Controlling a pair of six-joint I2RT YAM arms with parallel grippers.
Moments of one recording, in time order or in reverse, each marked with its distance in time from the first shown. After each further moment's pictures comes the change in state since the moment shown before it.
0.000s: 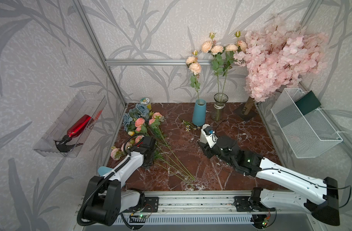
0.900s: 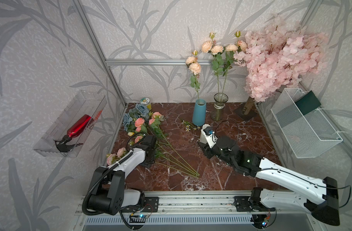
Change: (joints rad) left arm 0.010 0.088 0.043 -0.011 0.012 0.044; right arm 0.000 0.000 -0.009 0.006 0.000 0.000
